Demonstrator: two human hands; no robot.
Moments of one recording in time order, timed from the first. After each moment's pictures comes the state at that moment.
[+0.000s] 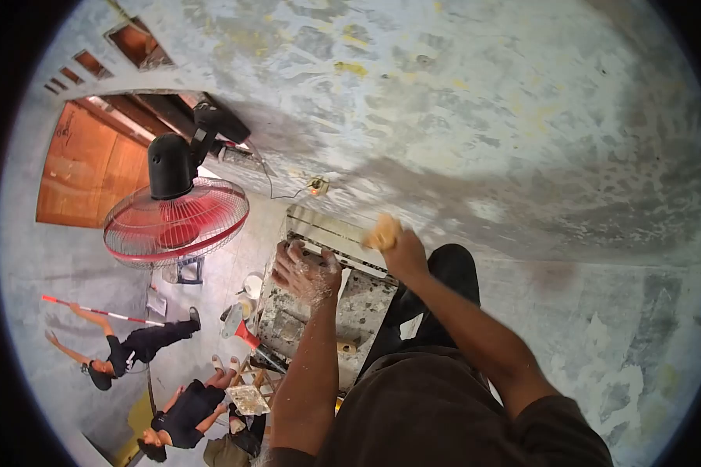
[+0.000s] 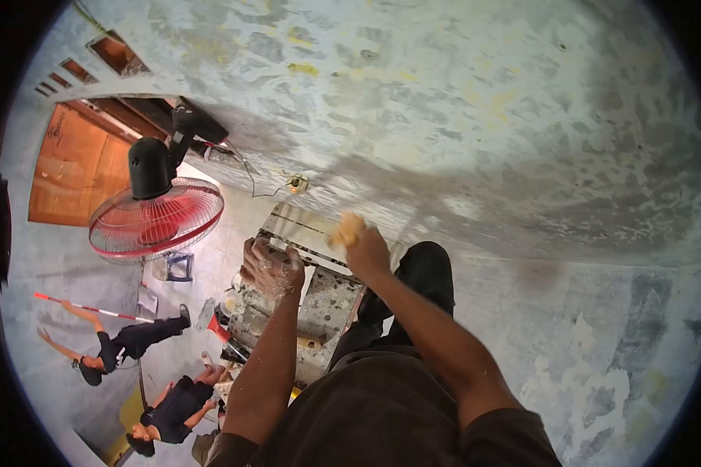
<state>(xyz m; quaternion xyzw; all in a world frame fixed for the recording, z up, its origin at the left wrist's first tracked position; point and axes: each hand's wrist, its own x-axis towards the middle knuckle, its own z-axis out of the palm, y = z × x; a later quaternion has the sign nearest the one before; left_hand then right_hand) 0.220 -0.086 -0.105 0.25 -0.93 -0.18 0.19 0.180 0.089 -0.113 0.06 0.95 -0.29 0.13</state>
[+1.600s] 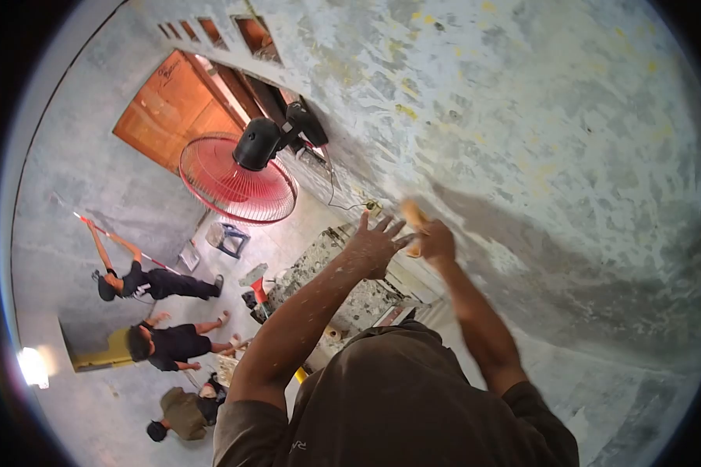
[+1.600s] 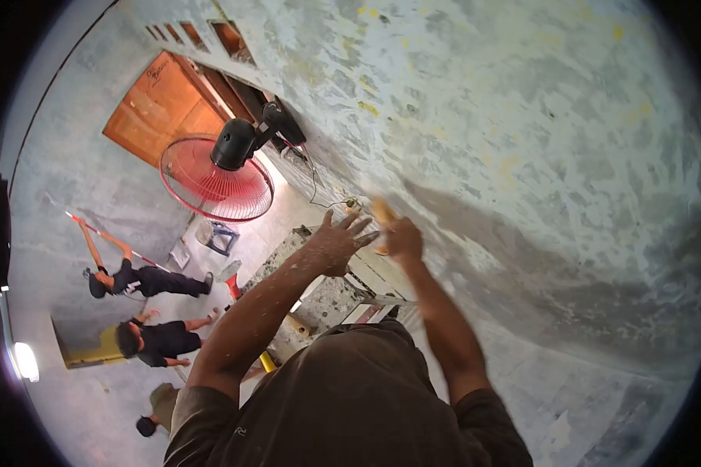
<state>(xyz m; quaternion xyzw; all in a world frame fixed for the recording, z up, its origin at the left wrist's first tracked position) 0.157 -0.035 0.019 -0.20 -0.96 0.02 -0.20 0.092 0.136 -0.114 -0.14 0.94 -0.31 0.07</state>
